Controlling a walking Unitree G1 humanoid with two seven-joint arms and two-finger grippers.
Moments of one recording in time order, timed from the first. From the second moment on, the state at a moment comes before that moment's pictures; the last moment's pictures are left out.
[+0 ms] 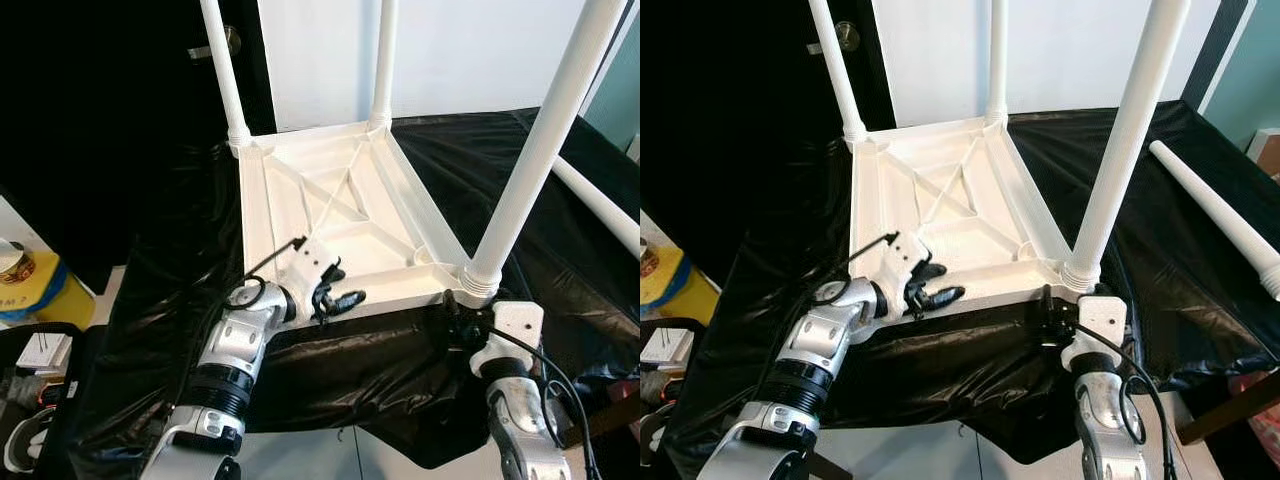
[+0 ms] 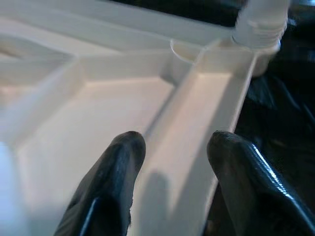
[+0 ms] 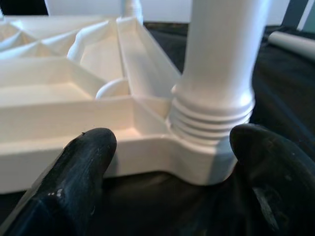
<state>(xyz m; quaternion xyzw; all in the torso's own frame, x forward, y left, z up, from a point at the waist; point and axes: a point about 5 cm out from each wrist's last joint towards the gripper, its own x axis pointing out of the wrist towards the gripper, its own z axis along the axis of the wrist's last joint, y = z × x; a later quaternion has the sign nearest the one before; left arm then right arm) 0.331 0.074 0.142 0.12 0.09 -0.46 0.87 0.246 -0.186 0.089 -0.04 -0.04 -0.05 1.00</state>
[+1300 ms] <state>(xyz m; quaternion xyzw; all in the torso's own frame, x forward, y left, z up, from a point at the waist) 0.359 0.160 0.148 0.37 0.17 -0.36 0.84 0.252 -0.168 0.083 -0.01 -0.03 -0.02 1.00</state>
